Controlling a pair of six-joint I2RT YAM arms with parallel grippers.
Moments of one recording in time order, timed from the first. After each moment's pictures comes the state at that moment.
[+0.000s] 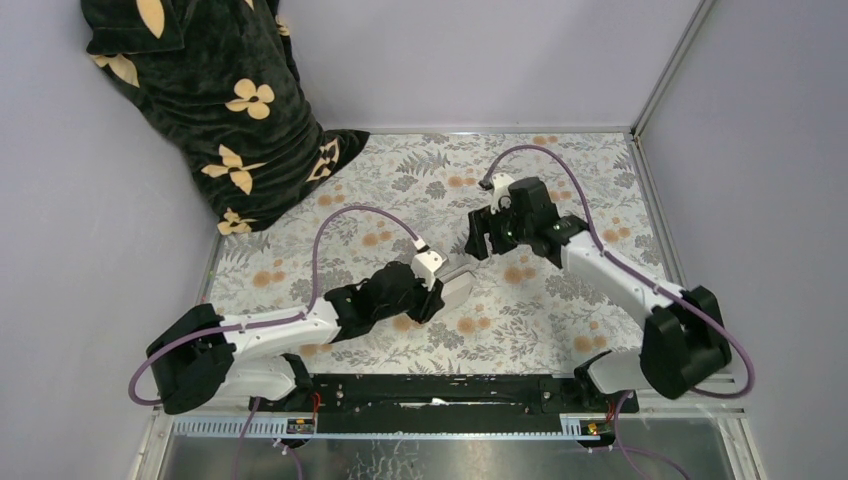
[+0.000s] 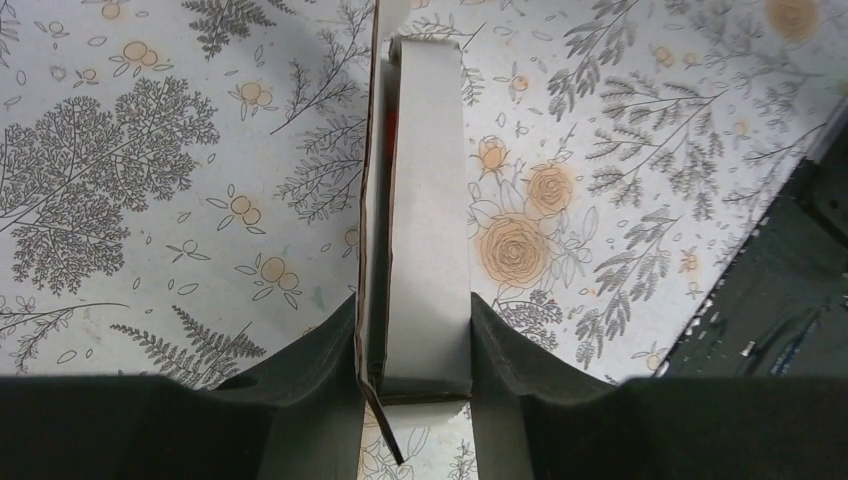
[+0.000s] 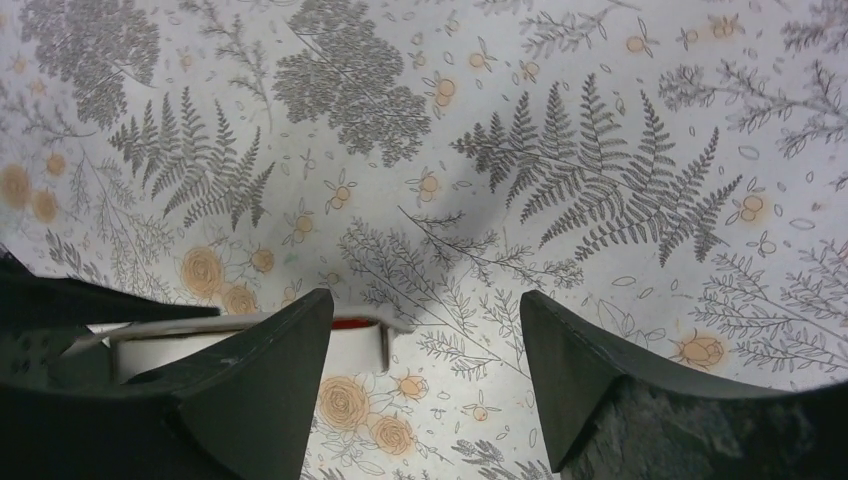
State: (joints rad) left arm -0.99 1.26 0.57 0.12 -0.04 -0.23; right arm 0.53 1.34 0.93 -0.31 -0.26 0.11
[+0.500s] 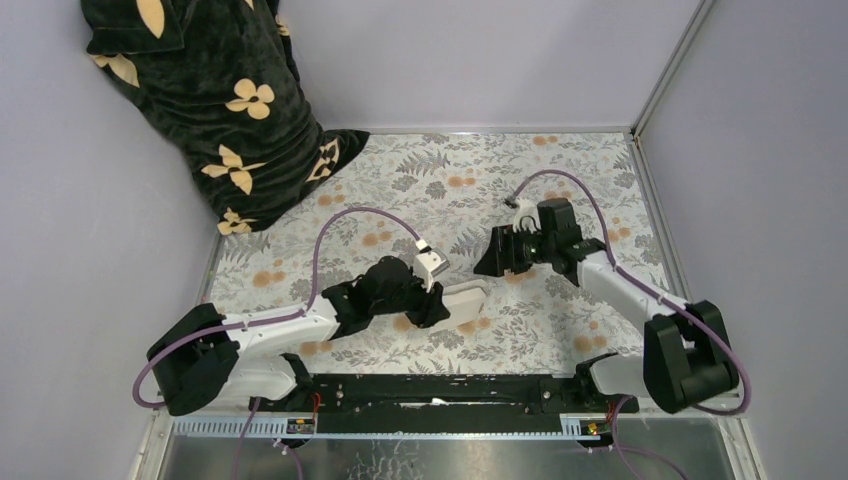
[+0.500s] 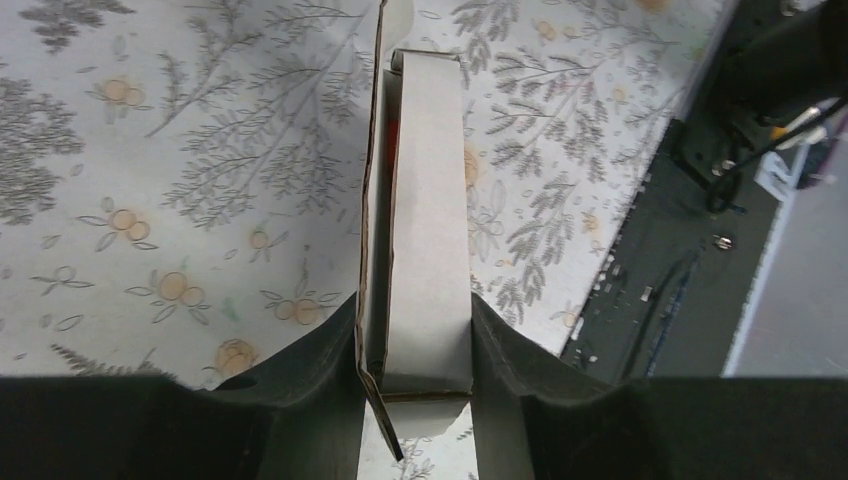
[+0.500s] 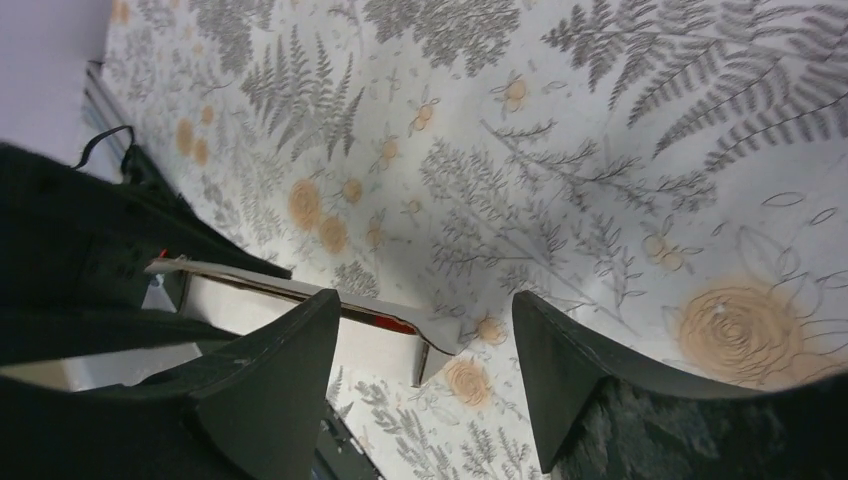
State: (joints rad) left arm -0.93 1.25 0.55 0.16 0.22 -0.25; right arm 0.35 1.35 0.77 -0.22 -0.63 0.25
